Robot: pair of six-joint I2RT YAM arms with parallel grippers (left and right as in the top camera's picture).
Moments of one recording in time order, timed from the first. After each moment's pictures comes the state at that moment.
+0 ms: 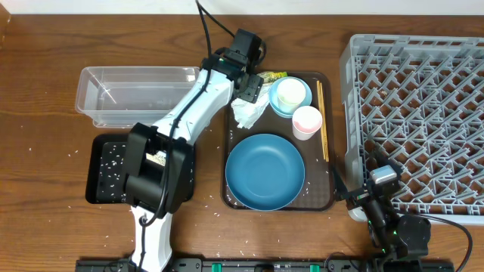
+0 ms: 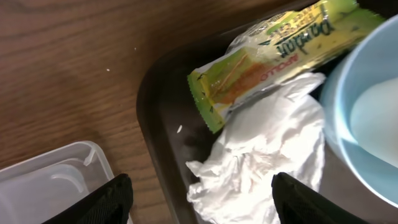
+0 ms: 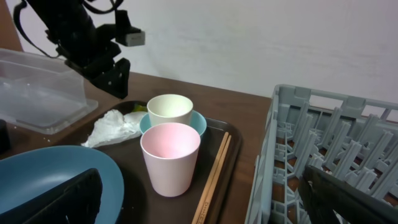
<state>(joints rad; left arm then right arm) -0.43 2.10 1.69 -0.72 -0.09 -0.04 0.07 0.01 0.01 -0.05 -0.28 -0.04</state>
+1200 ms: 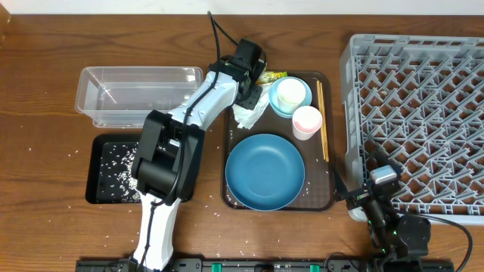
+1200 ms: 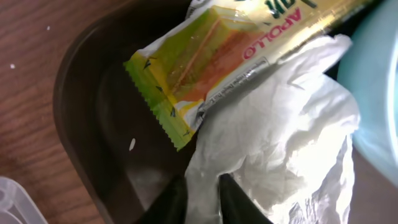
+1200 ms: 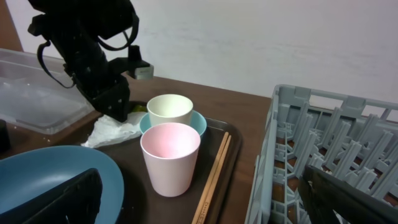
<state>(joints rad) -0.43 2.22 1.69 -0.68 -0.01 0.04 0.07 0.01 0.01 -0.05 -0.28 -0.04</state>
